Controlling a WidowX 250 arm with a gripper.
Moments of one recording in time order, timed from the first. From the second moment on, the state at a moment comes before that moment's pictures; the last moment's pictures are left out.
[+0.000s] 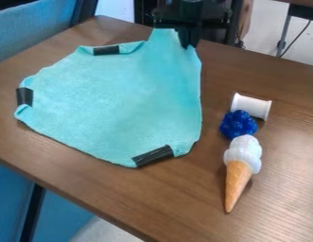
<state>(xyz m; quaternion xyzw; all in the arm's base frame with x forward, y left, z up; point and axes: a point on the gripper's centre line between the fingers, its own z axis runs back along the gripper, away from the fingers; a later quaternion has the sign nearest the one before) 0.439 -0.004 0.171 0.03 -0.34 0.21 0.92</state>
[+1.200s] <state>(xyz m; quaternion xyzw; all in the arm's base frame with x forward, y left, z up) 0.311 0.120 0.171 -0.08 -0.29 0.18 0.94</state>
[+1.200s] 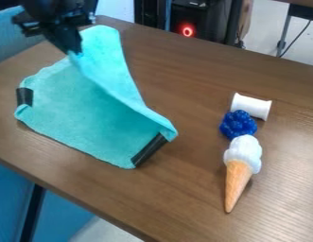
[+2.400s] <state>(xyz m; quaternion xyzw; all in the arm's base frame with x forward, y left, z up) 0.262 0.182 0.157 0.02 -0.18 0.19 0.96</state>
